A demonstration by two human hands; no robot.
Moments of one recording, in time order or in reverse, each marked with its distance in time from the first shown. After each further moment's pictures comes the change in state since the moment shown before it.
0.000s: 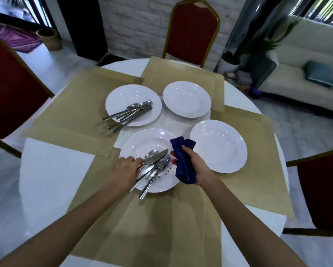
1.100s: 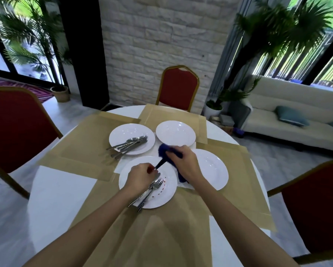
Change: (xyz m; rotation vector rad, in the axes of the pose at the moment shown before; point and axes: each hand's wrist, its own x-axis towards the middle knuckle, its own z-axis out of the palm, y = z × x) left_hand -0.022 0.083 -0.096 -0.621 0.169 -0.202; right_hand -0.099 -0.030 0.046 -1.054 0.157 -1.053
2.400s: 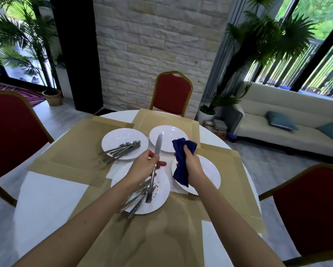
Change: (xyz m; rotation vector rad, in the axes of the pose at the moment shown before) left_hand 0.010 0.054 -0.014 -0.586 -0.154 -0.059; right_hand 0.011 0.001 -0.028 0.702 0.142 0.613
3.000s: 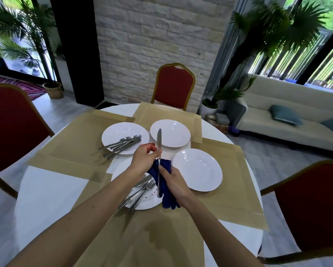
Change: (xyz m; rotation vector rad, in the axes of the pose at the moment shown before) left_hand 0.037 -0.018 0.004 -0.007 0.164 0.042; right_hand -0.033 0.056 0.016 -0.319 -0.355 -0.149
